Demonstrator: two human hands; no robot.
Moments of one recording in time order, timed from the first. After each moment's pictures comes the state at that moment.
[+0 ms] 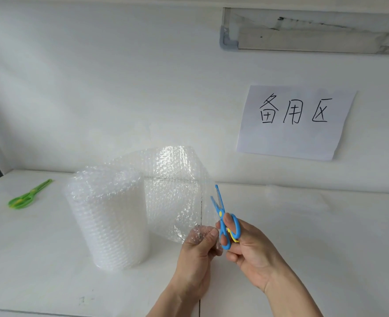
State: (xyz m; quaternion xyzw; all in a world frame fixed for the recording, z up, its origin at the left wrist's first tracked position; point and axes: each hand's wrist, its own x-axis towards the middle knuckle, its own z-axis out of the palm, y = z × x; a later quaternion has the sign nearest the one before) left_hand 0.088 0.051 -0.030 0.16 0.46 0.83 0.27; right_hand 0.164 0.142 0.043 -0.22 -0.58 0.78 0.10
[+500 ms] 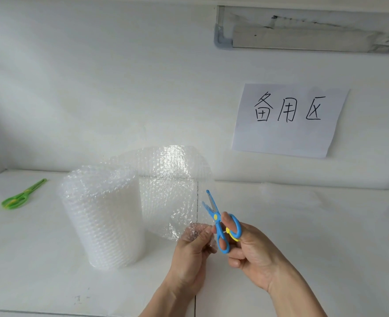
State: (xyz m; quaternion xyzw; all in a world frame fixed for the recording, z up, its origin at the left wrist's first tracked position) left_hand 0.087 0.049 -0.028 0.16 0.45 0.83 0.28; right_hand 0.178 0.145 0.054 -0.23 -0.61 0.76 0.03
